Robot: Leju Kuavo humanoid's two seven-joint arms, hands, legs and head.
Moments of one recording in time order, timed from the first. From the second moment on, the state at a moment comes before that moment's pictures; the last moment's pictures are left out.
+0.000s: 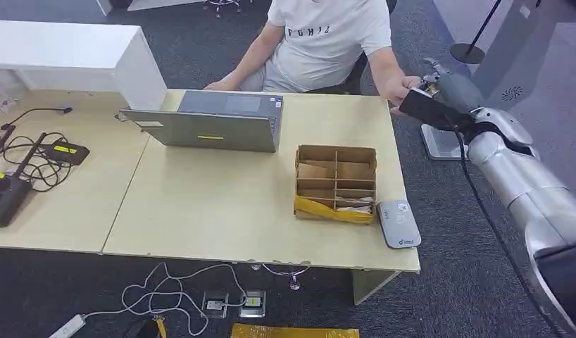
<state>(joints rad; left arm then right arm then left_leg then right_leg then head) -0.26 0.17 -1.34 -0.17 1.12 0.19 0.07 -1.17 -0.40 0.91 -0.55 0.33 -0.07 -0.30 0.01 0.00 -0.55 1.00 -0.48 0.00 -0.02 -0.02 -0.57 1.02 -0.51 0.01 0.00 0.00</state>
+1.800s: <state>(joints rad) -0.22 0.17 -1.34 -0.17 1.16 0.22 0.07 -0.98 -0.62 0.83 -1.09 0.36 0.00 0.08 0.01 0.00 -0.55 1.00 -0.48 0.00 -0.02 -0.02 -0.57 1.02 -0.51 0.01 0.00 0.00</state>
